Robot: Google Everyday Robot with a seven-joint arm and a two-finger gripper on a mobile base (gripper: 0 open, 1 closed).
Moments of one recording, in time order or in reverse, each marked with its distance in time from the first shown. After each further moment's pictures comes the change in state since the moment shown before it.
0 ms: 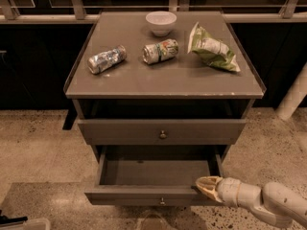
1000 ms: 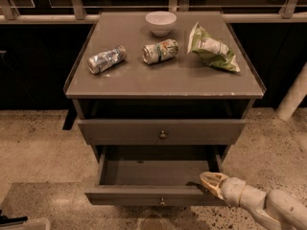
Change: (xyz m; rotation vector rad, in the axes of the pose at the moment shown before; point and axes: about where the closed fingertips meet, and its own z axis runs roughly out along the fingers) arm -0.004 -0.024 -0.011 0.137 -0.115 0.055
